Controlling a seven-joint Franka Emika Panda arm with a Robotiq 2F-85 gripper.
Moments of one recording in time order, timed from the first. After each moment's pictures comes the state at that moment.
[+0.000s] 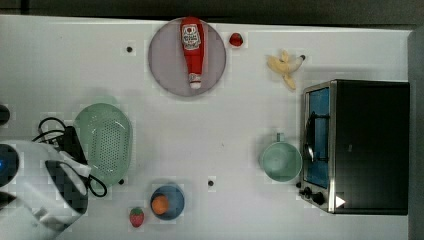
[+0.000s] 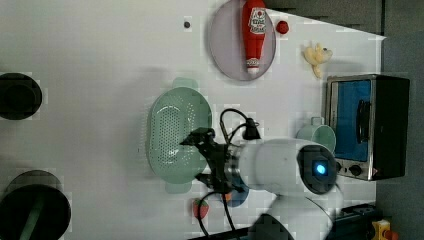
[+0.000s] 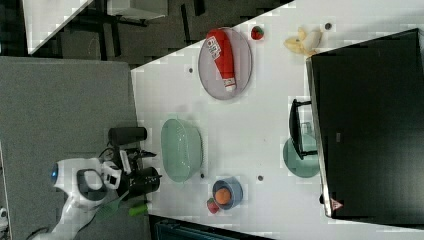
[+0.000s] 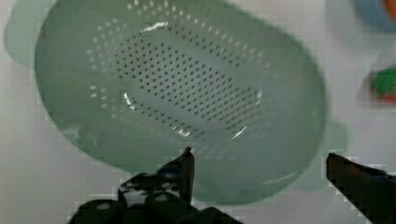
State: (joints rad) arm 0.11 0.25 0.60 -2.18 -0.03 0.78 1.12
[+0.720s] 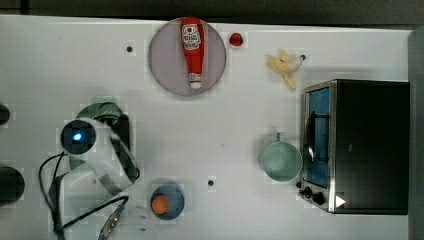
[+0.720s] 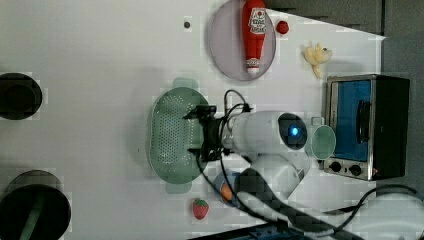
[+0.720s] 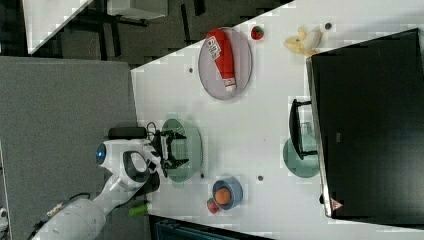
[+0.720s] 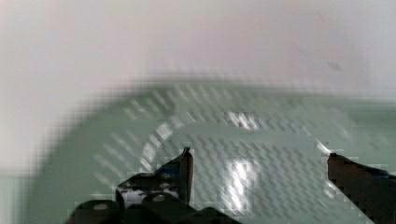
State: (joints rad) arm 0.16 0.48 0.38 -2.19 -0.10 1.07 1.29
